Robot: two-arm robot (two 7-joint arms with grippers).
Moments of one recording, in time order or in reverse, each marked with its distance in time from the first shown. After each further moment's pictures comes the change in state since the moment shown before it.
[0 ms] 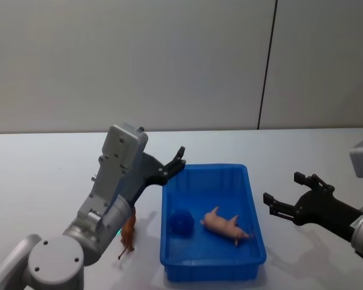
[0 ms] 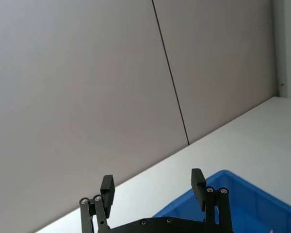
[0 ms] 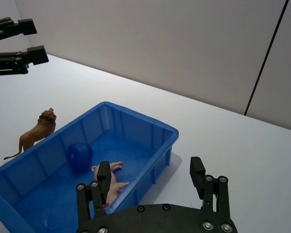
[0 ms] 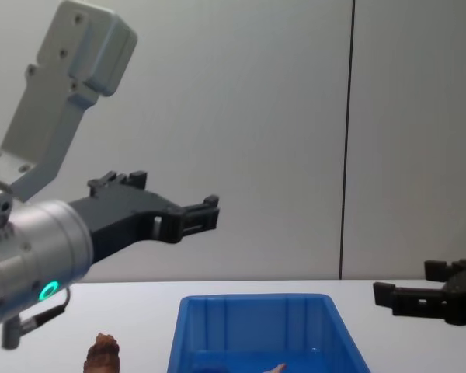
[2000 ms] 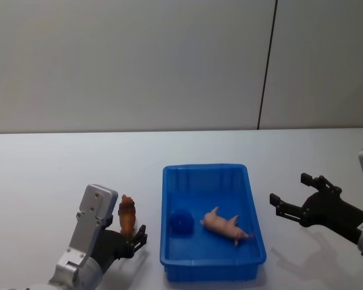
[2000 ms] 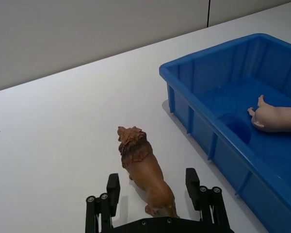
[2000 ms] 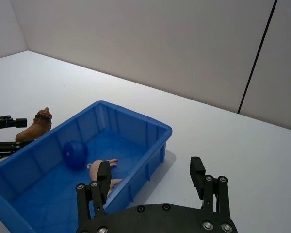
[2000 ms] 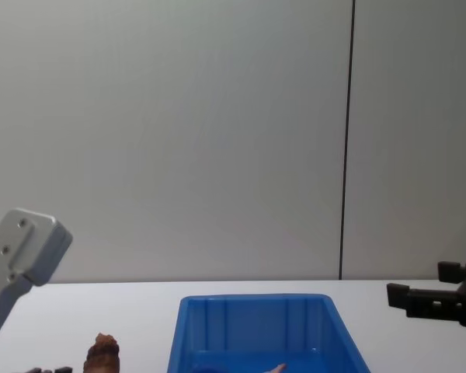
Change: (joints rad) left arm 0.140 0.045 -0.036 0.094 -0.170 0.188 0.048; right arm -0.021 0.020 0.011 -0.007 0.019 -0.020 -0.008
